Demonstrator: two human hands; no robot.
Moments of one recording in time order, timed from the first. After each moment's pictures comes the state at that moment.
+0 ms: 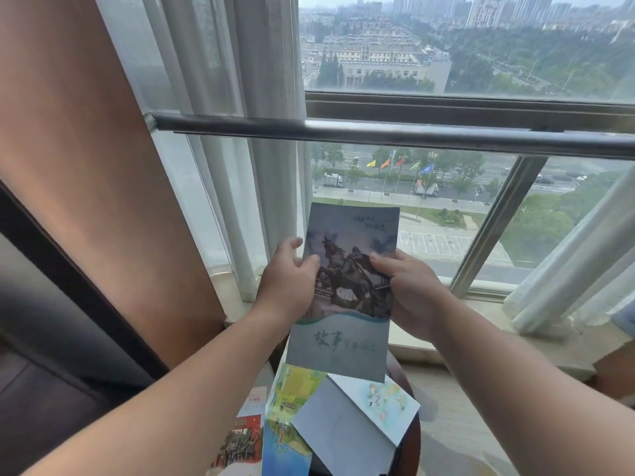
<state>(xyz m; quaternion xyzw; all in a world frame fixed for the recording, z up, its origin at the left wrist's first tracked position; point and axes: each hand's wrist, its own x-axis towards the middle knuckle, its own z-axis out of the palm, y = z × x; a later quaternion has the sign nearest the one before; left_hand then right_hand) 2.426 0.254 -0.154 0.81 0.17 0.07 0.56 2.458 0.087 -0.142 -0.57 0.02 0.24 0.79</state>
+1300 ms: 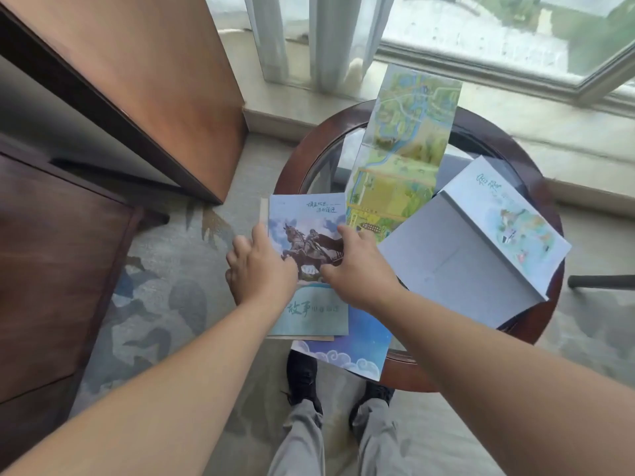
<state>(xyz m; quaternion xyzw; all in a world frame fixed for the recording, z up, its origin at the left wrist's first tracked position) 2.324 0.400 -0.569 0.88 0.39 -0.14 0.24 2.375 0.268 -0.542 -0.89 -0.06 0.36 0.27</state>
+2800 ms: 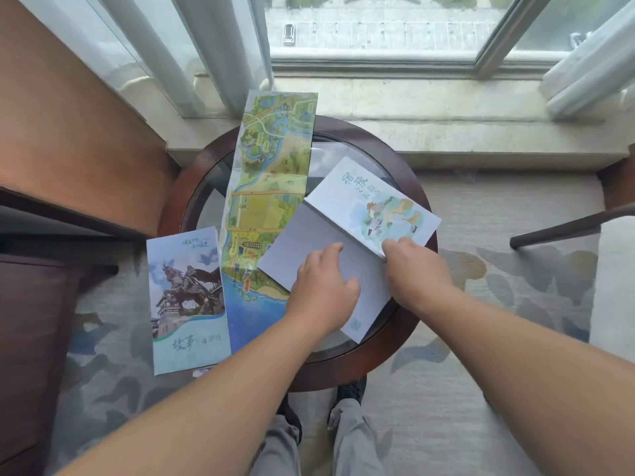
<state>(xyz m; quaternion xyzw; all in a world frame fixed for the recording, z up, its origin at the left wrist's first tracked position) 2.377 0.174 -0.515 0.88 0.12 -0.30 0.34 2.417 0.022 -0.533 -0.96 -0.06 0.26 0.03</state>
